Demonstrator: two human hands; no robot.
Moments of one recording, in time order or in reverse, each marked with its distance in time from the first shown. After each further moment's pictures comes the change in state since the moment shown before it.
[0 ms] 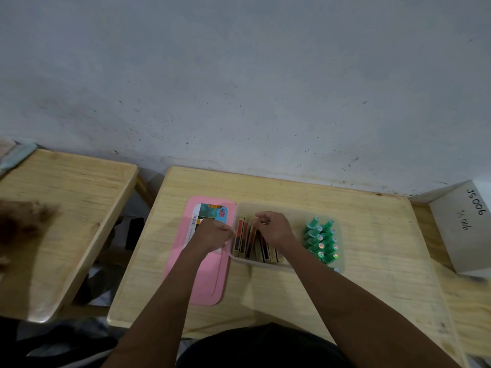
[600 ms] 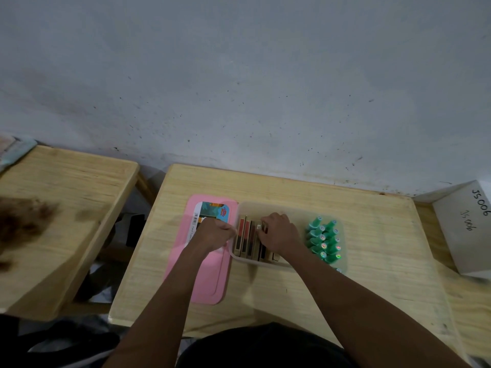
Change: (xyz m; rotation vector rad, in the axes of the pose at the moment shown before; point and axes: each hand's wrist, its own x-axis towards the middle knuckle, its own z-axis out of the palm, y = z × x) left_hand 0.002 -0.003 -0.001 -0.041 -0.023 -0.002; right_hand -0.003 0.005 -0.003 -0.693 -0.100 -0.131
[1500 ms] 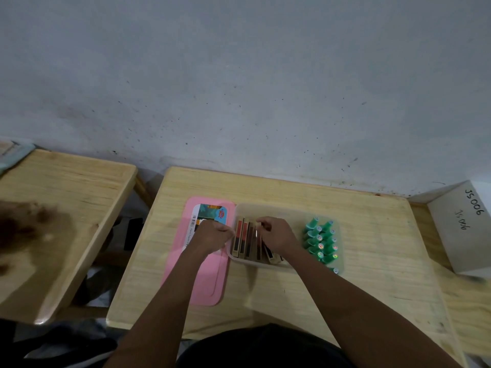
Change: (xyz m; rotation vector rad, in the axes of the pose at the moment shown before) left_hand -0.002 -0.002 0.002 0.009 0.032 0.027; right_hand -0.004 0.004 0.002 0.528 0.059 0.077
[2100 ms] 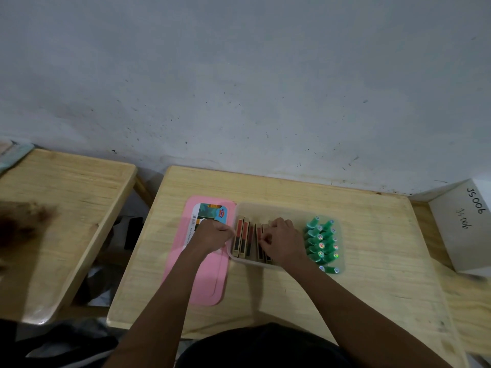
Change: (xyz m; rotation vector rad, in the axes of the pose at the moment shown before) left_hand 0.001 0.000 -0.002 -0.009 -0.001 -0.005; right_hand -0.027 0.002 -0.005 -0.592 0.087 -0.152
